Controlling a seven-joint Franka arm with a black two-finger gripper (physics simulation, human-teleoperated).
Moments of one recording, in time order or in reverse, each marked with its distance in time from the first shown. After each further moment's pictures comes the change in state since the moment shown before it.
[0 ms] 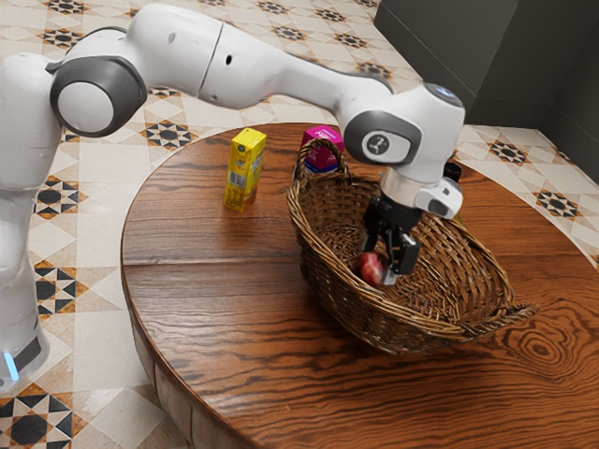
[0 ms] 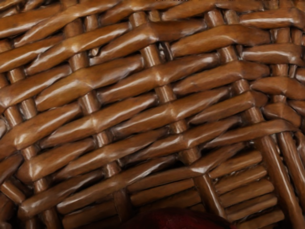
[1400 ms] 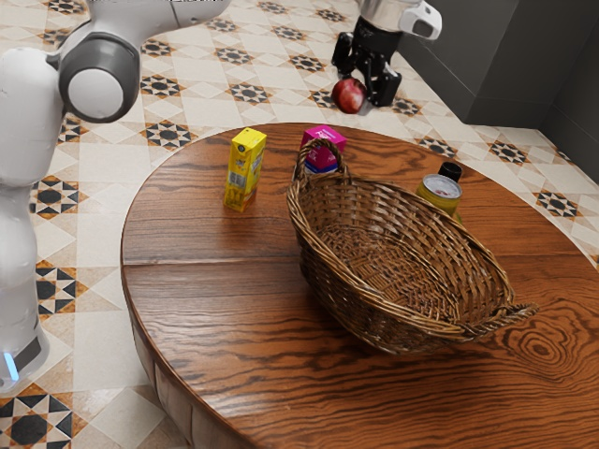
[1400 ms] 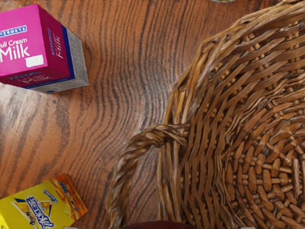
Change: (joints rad) arm 0.254 0.004 -0.121 0.606 0.248 -0.608 -0.073
